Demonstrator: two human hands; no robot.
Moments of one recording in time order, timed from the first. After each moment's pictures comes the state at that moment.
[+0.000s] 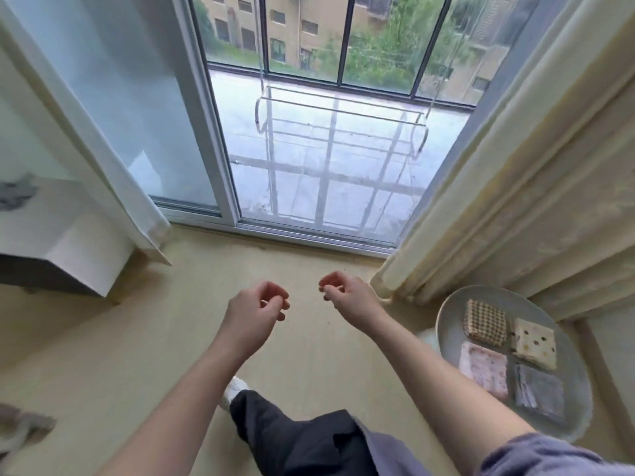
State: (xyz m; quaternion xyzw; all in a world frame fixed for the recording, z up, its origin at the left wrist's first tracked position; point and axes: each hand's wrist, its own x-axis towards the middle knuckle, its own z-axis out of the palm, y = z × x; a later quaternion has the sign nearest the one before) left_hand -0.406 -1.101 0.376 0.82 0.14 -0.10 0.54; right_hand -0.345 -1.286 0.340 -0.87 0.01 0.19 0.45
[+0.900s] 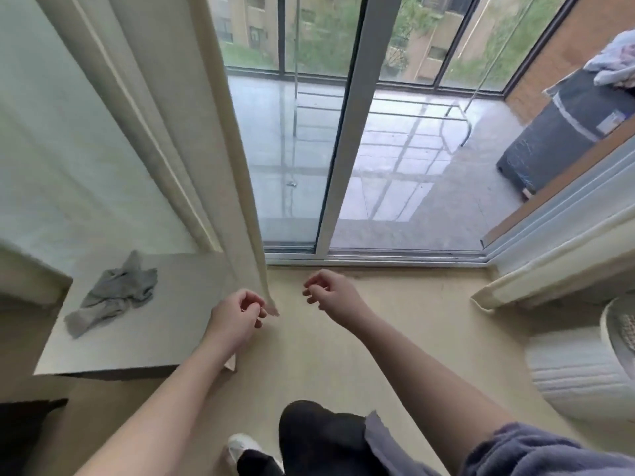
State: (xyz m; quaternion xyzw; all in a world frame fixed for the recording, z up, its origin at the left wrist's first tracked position) left_hand -0.127 -0.421 0.329 0.83 0.14 -0.18 0.51; right_hand -0.109 -0.619 0.335 -0.83 0.09 0.19 0.51
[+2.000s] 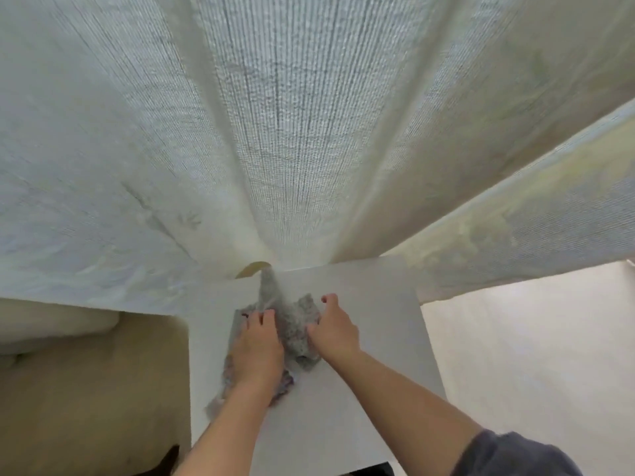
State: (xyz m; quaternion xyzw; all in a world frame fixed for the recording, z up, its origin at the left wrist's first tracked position) left_hand 0.115 0.006 -0.006 0.96 0.02 -0.27 0.12; right_hand 0.122 -0.129 -0.005 -0.86 0.26 0.31 0.32
